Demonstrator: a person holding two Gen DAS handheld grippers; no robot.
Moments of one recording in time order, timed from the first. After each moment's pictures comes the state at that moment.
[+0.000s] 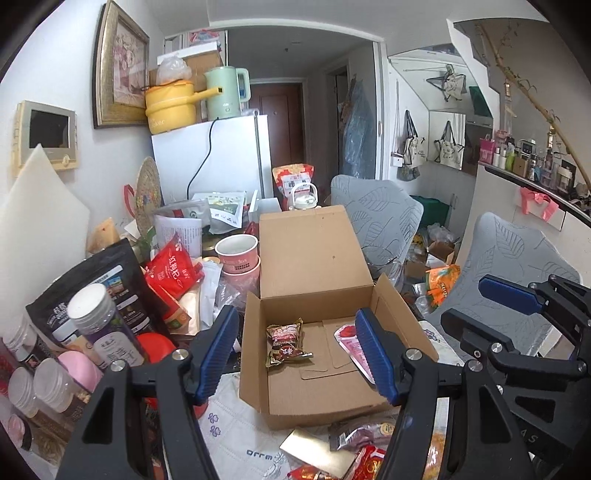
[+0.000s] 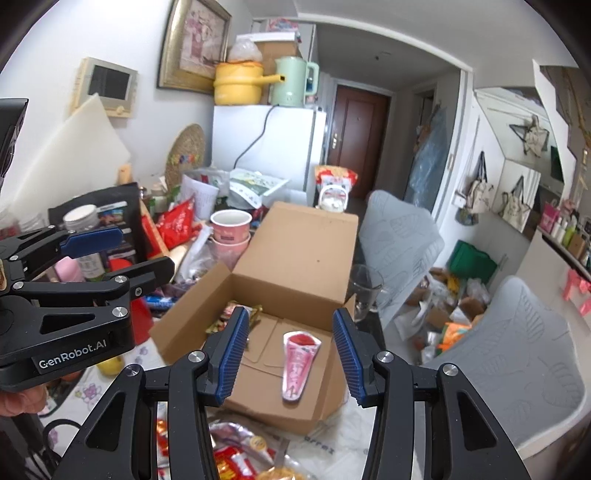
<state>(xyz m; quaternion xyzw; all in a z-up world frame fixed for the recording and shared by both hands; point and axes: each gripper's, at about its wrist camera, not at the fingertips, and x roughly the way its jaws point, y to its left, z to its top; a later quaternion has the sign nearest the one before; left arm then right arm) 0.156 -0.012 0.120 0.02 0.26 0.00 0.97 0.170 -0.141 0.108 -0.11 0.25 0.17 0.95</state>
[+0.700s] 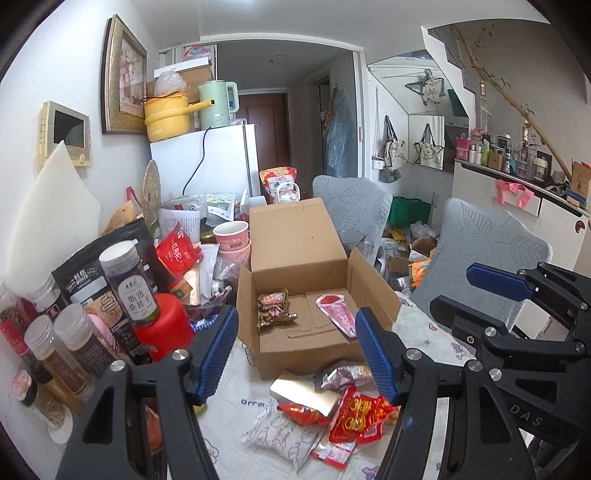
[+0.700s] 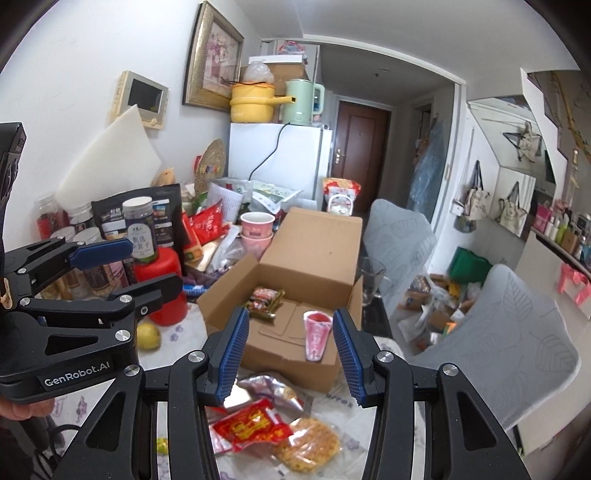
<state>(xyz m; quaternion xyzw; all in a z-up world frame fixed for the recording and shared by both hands) 0.051 -0.018 0.101 0.03 0.25 -0.03 0.97 0.063 -0.150 0.099 -0.10 0.23 0.18 0.95</state>
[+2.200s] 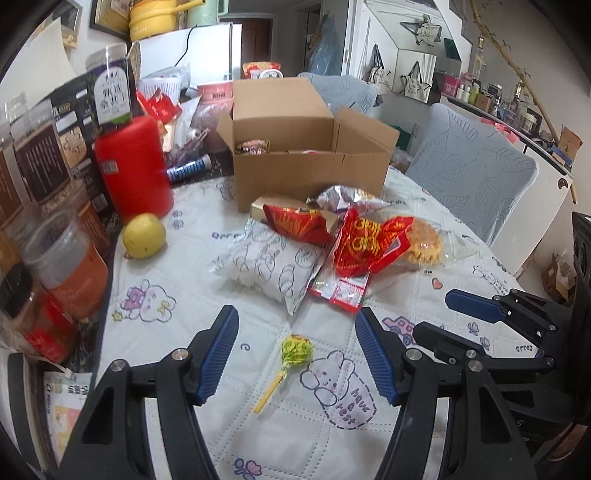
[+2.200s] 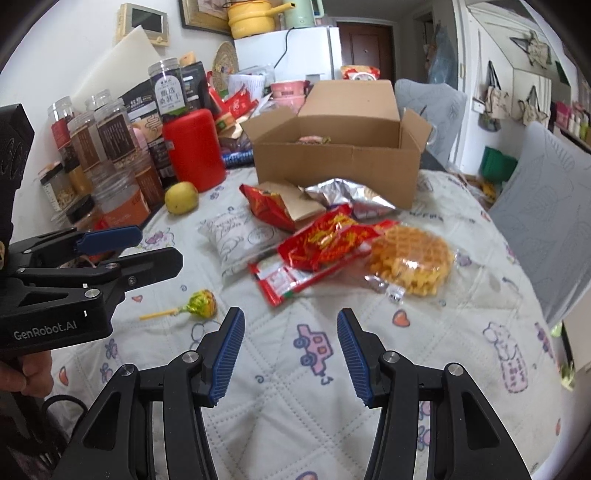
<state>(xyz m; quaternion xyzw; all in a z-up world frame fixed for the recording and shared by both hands) -0.005 0.017 -0.067 0.00 0.39 -0.08 0.92 -0.005 -0.138 -0.086 -0.03 0.39 0.21 0.90</state>
